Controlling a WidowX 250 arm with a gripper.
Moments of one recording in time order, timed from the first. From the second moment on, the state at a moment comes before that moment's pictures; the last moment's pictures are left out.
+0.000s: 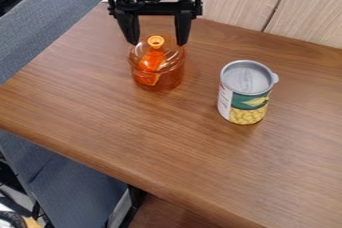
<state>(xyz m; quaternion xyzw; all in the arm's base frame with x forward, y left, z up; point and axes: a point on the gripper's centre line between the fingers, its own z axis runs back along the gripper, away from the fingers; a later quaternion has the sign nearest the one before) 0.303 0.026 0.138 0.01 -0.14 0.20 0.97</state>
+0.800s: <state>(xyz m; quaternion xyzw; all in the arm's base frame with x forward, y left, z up) 0.326 0.063 0.126 0.01 -0.12 0.24 0.96</state>
